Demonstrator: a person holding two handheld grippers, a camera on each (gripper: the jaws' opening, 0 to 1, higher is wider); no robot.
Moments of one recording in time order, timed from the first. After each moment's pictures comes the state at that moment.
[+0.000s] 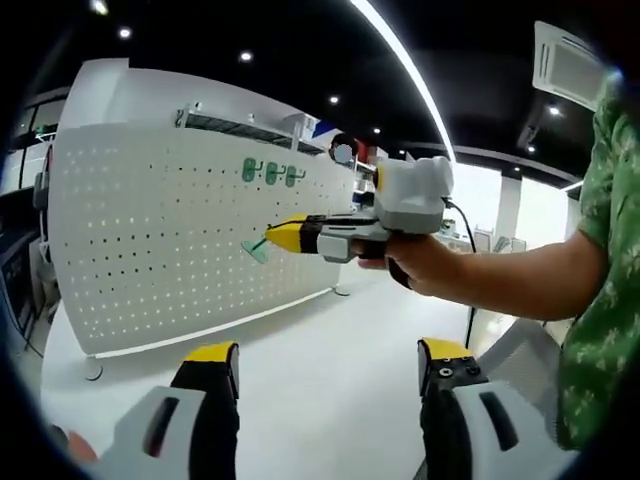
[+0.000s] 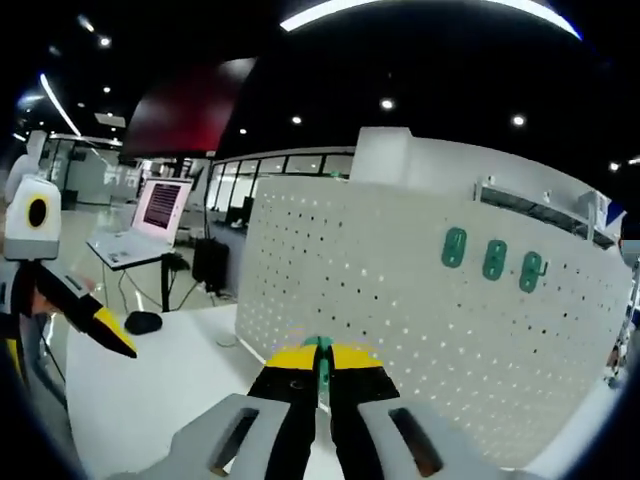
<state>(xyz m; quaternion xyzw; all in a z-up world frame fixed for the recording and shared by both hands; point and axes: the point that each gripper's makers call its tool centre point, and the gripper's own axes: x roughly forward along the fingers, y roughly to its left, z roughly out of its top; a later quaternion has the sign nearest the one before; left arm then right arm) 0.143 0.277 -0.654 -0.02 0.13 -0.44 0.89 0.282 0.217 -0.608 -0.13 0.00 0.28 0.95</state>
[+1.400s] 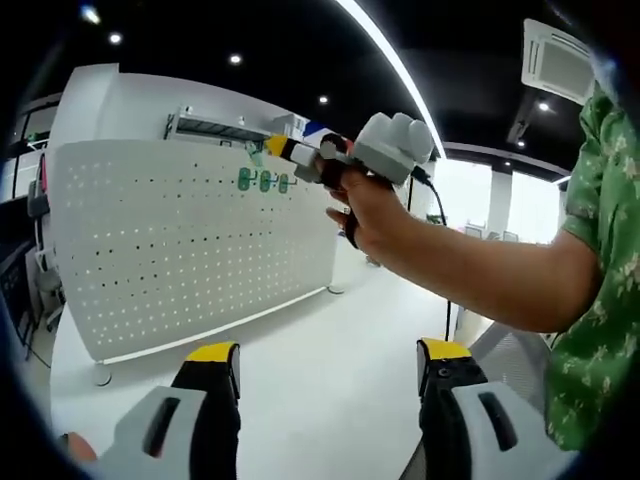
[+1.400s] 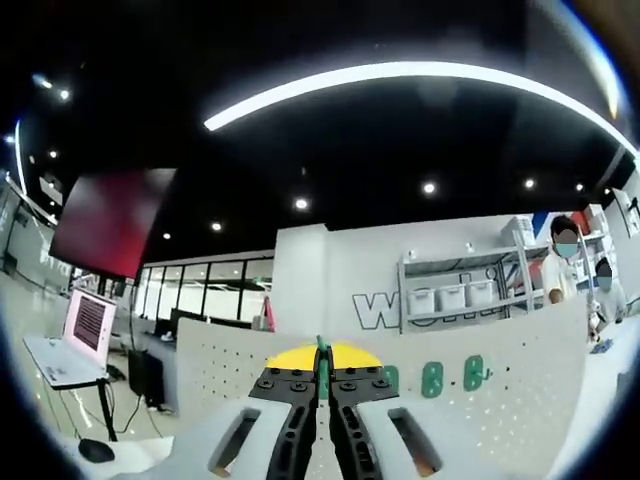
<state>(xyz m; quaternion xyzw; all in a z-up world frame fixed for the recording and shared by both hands) 0.129 0.298 -0.647 -0.01 0.13 -0.45 0.88 0.313 0.199 -0.474 0.01 -0.21 0.14 0.97</state>
